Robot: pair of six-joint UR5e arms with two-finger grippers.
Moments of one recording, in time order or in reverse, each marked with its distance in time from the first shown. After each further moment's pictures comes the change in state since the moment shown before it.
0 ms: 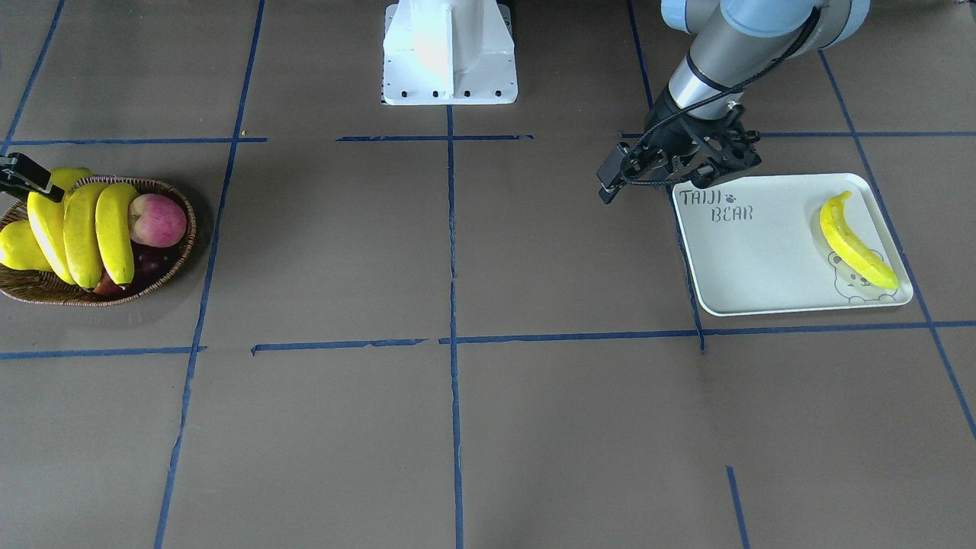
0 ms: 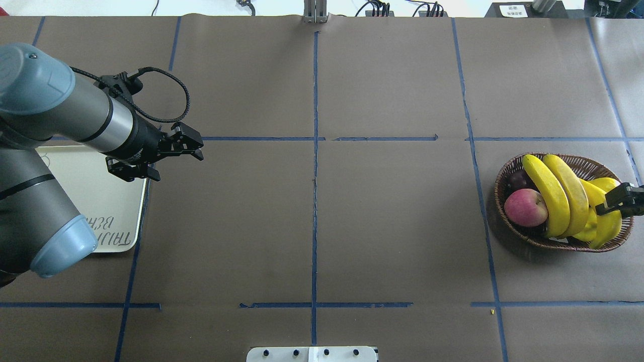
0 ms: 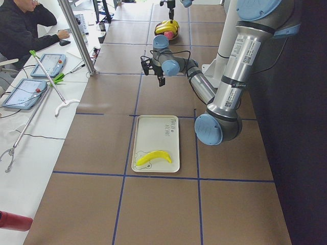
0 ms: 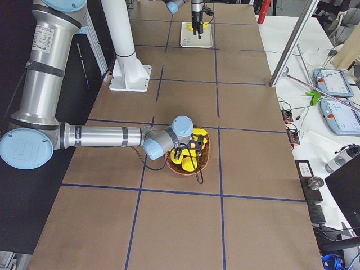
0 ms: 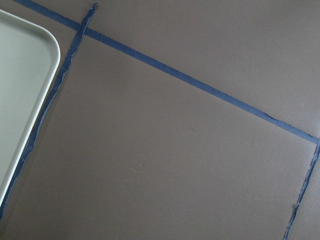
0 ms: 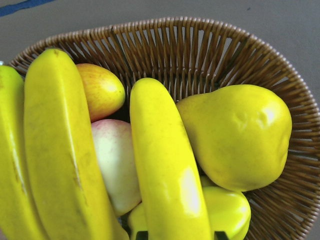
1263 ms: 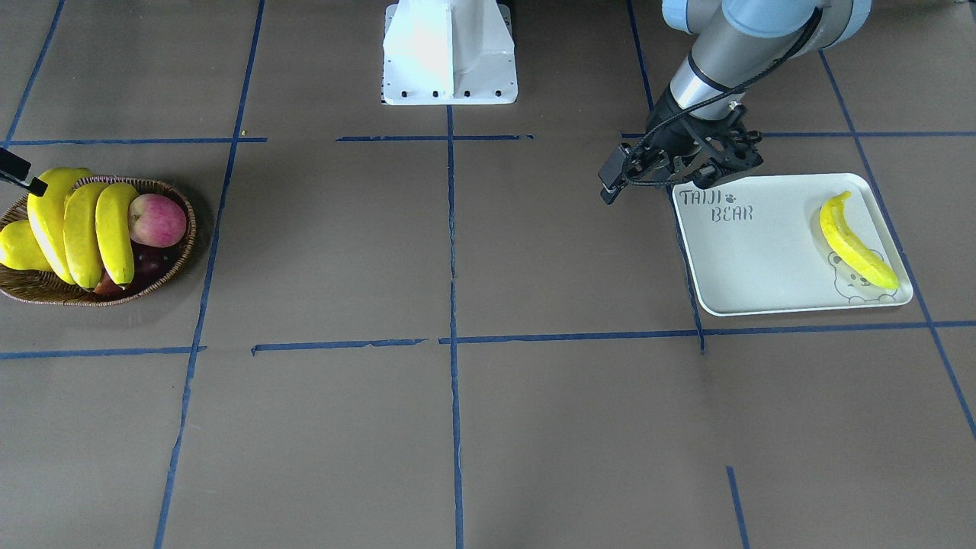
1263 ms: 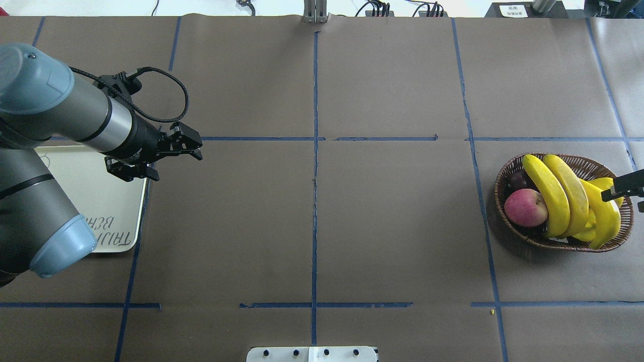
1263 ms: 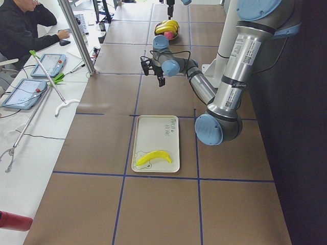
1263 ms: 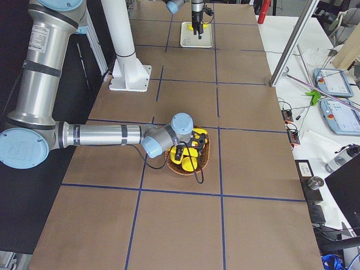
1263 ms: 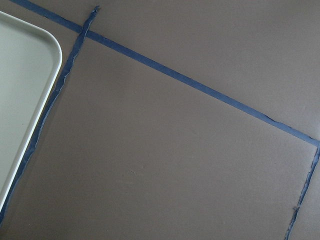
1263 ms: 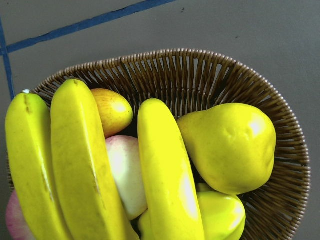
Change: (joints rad) left arm -0.001 0.003 0.000 0.000 0.001 0.000; right arm 0.044 -0.004 0.032 -0.028 0.010 0.012
